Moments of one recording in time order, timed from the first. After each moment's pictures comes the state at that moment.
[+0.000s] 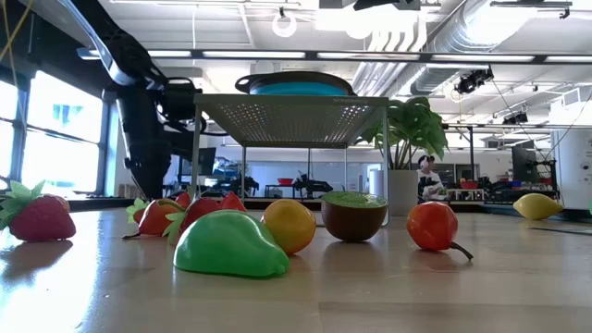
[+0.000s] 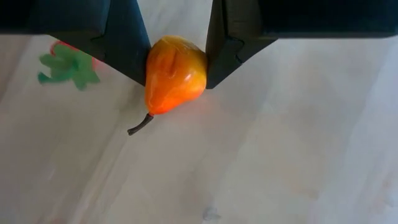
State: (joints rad) left arm 0.67 1.42 0.68 -0.52 0.16 0.15; right arm -0.13 1.28 1.42 -0.52 0.44 0.06
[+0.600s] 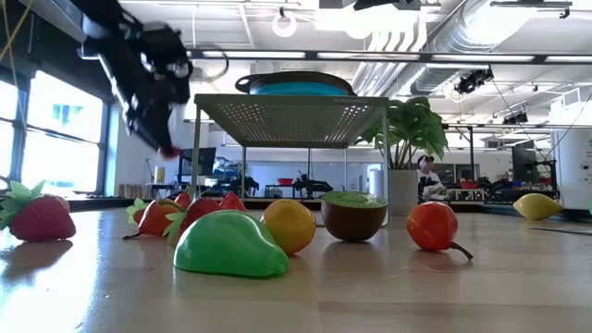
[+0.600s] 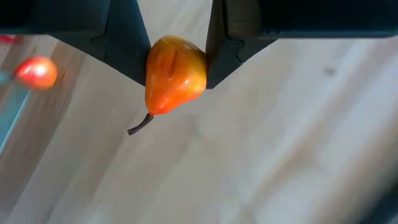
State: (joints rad) left arm 0.67 1.07 0.75 -0.65 0.12 0.04; right arm -0.13 1.28 1.42 -0.52 0.44 0.06
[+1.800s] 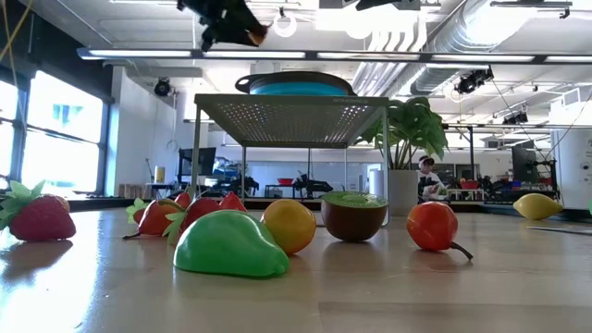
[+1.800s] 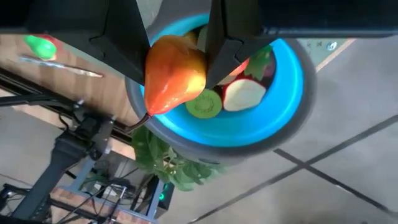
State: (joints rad) left arm 0.38 1.19 1.19 -0.35 -0.03 -0.21; right arm -0.13 1.28 1.42 -0.51 0.50 0.02
